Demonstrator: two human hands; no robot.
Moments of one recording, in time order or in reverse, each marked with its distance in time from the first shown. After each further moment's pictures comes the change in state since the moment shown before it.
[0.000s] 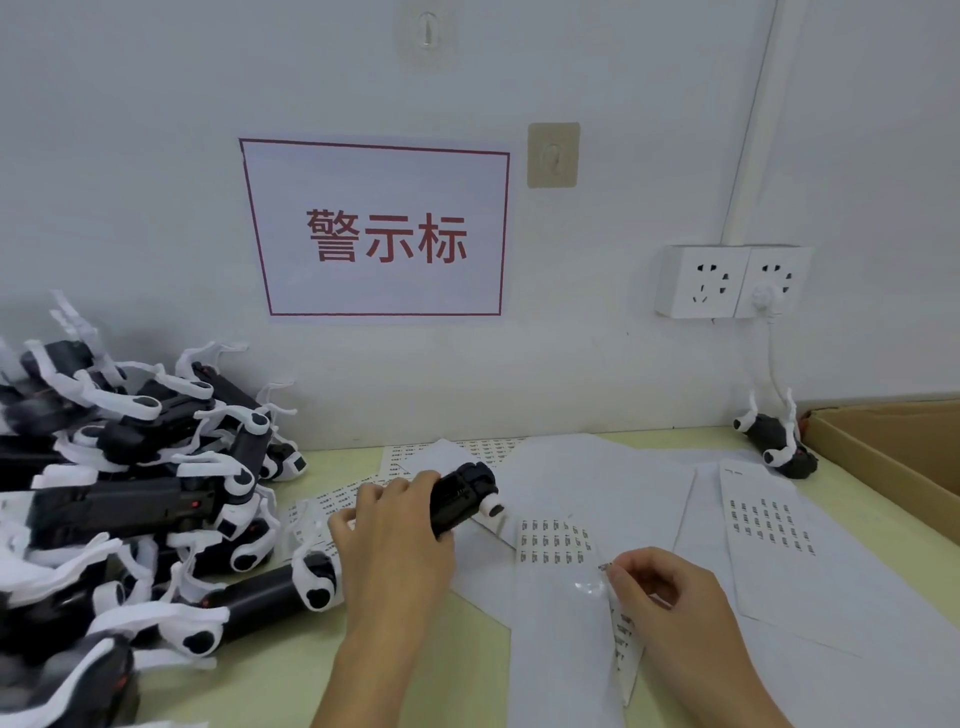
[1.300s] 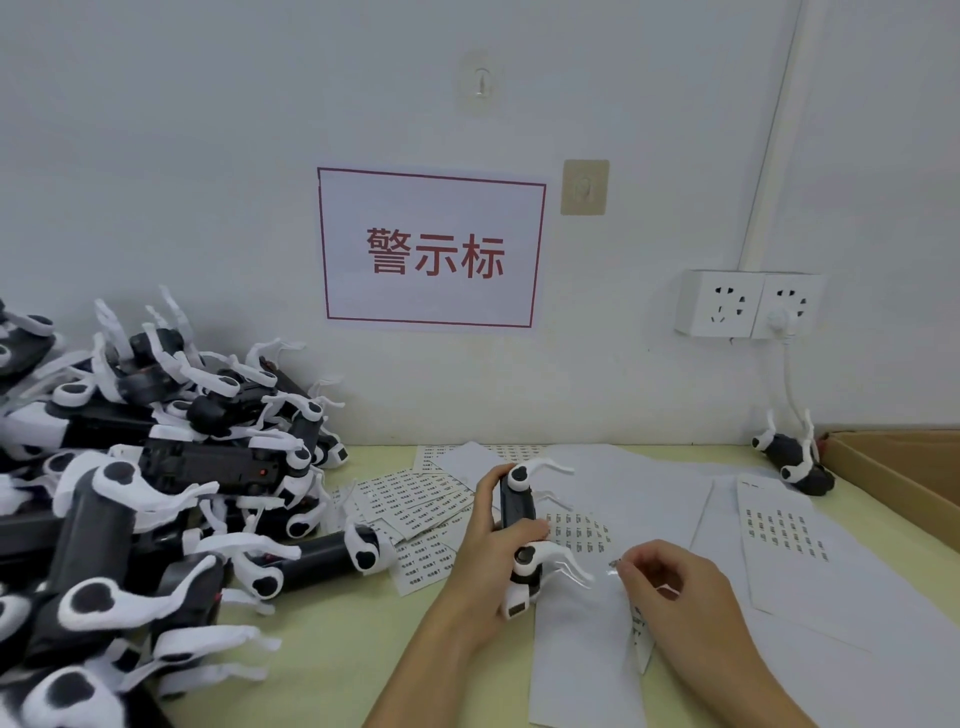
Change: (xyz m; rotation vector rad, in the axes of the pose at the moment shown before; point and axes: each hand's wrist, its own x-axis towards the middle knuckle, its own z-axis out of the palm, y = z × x) left_hand -0.023 0.012 0.042 -1.604 -0.570 -0.164; right_hand -0.006 0.003 0.002 -0.136 -0.050 -0.189
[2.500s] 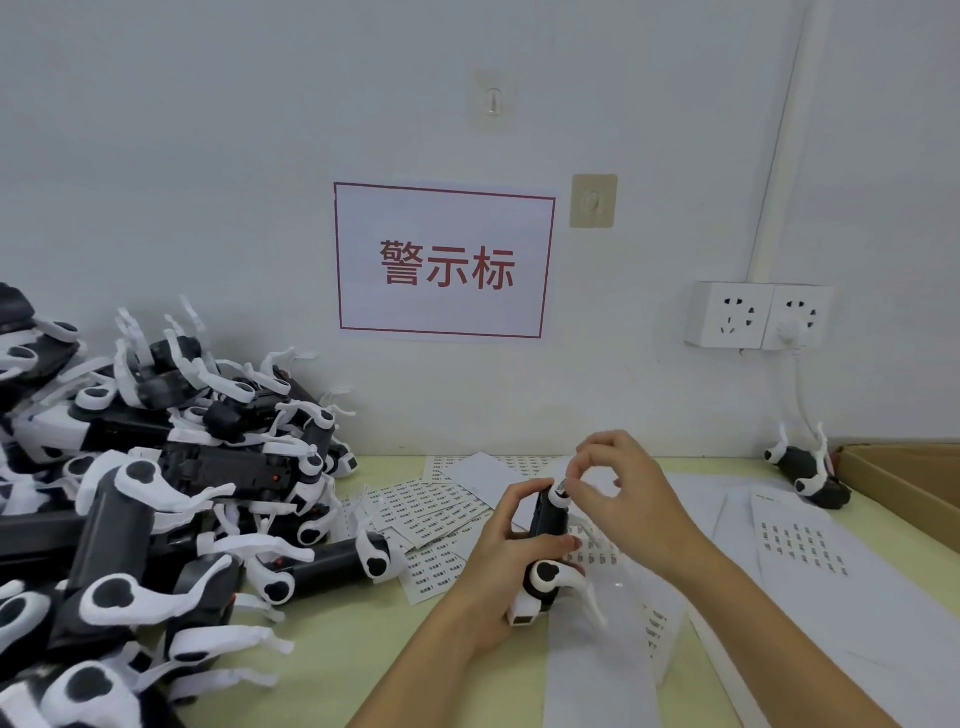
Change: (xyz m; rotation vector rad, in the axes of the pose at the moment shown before) left_hand -0.001 0.009 -0.002 -0.002 -0.147 -0.061; right_hand 0.063 -0.068 0.020 -0.108 -0.162 -0.257
